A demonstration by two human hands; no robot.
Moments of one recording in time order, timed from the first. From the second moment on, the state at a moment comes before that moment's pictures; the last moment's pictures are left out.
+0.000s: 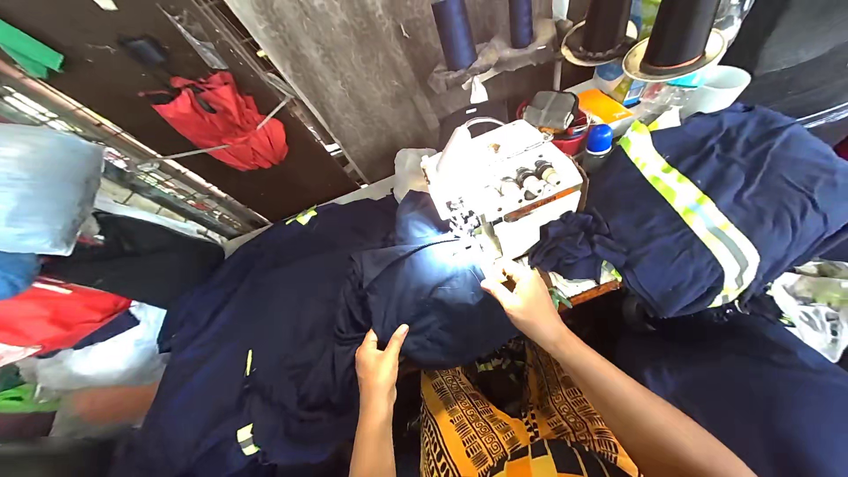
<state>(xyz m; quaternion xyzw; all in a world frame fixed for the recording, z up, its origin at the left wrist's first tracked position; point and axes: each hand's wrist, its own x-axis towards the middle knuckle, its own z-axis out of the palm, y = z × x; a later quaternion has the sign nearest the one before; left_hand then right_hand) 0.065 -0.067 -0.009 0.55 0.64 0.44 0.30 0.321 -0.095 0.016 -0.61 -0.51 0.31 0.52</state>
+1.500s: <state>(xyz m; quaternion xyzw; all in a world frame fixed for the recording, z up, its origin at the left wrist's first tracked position) 0.056 0.016 0.035 0.58 0.56 0.51 0.30 0.314 -0.084 -0.017 -0.58 -0.45 0.39 0.56</state>
